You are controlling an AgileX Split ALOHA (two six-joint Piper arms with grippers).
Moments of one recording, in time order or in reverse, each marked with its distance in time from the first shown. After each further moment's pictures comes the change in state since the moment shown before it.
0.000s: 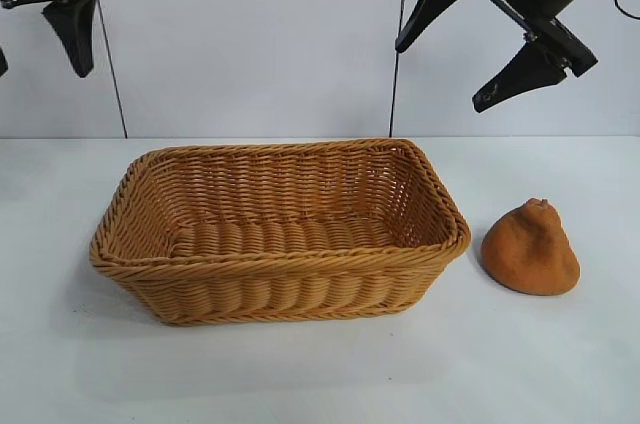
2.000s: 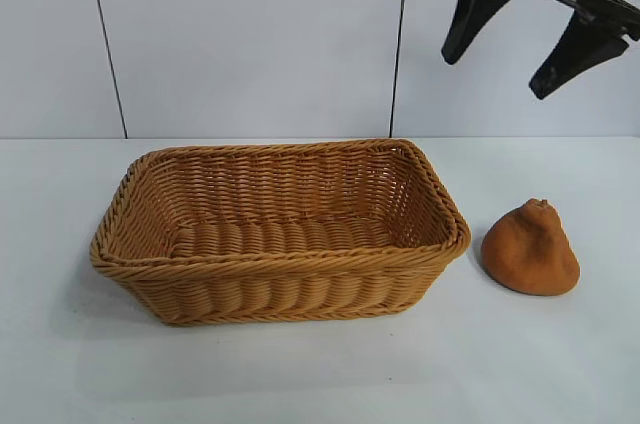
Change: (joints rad) left arm 0.019 -1.965 1.350 0.047 -0.147 0.012; right arm -0.005 -0.044 -0.057 -0.348 0.123 0.029
